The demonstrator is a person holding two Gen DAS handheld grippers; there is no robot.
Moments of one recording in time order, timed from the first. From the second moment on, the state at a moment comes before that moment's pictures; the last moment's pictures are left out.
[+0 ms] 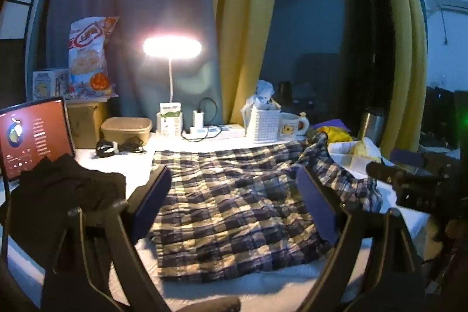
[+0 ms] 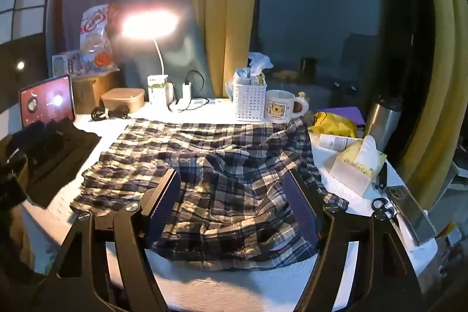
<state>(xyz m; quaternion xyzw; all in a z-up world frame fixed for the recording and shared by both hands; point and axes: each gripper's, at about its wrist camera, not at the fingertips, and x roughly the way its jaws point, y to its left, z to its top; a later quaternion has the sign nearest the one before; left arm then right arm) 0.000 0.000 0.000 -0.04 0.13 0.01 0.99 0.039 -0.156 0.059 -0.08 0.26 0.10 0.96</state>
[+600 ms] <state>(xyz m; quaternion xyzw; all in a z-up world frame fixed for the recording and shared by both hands) -0.010 0.004 0.013 -0.05 0.14 0.02 0.99 0.034 -0.158 0.074 -0.07 0.25 0.10 0.96</state>
